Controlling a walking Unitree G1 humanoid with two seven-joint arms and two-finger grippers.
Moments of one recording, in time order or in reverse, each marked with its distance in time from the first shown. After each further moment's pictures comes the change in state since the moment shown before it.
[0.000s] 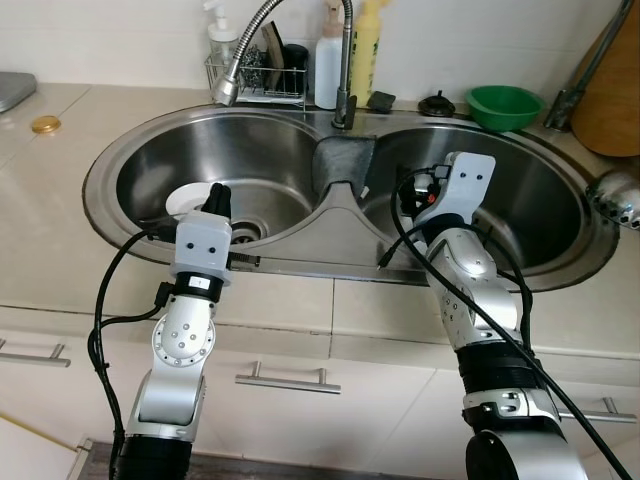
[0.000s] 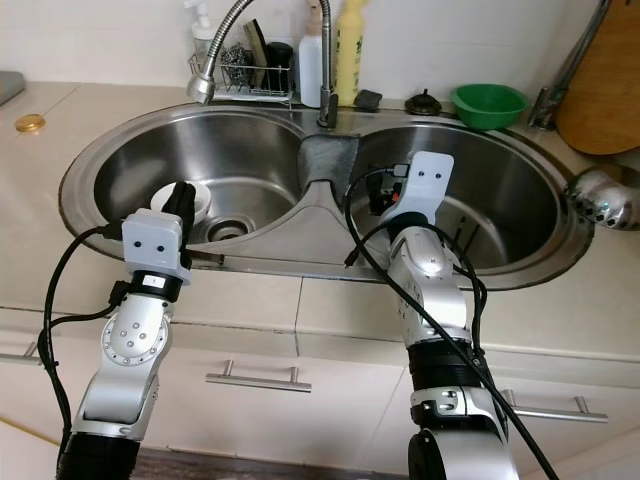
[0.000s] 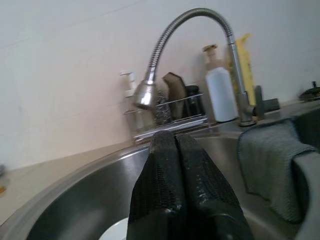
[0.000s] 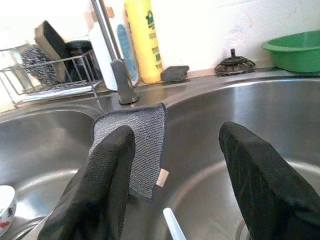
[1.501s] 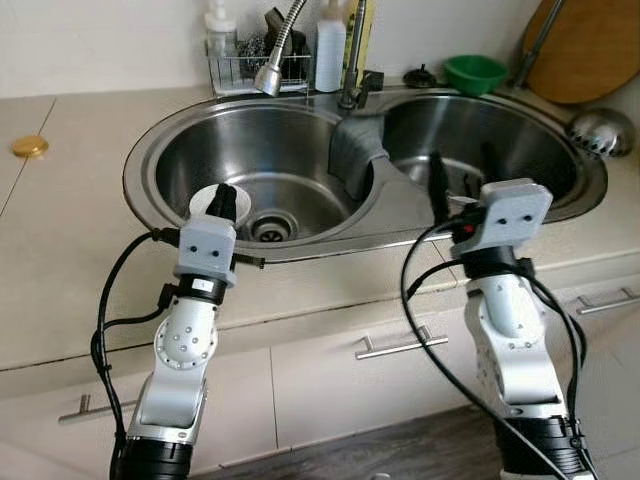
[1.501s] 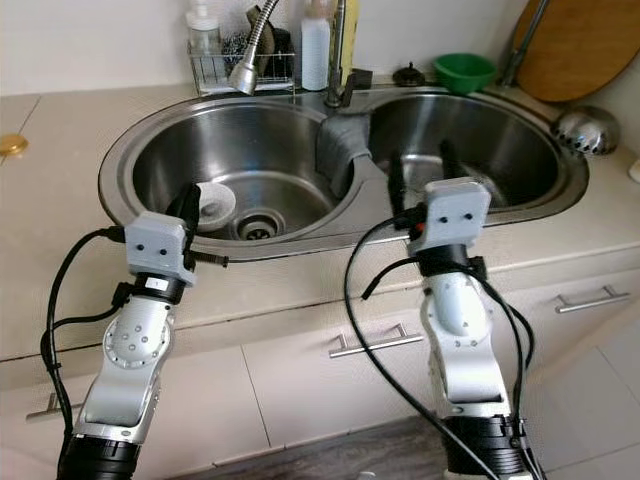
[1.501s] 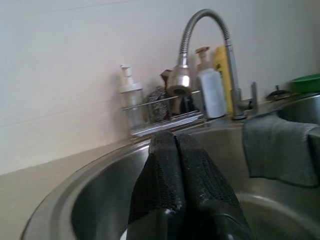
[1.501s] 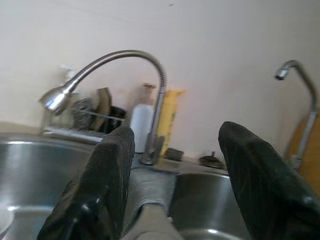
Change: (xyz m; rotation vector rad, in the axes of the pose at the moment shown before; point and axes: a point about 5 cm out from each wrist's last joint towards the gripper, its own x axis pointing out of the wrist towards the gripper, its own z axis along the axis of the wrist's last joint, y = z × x) left arm -0.003 0.002 0.001 0.008 -0.021 -0.002; right arm -0.066 0.000 0.026 -0.345 -0.418 0.178
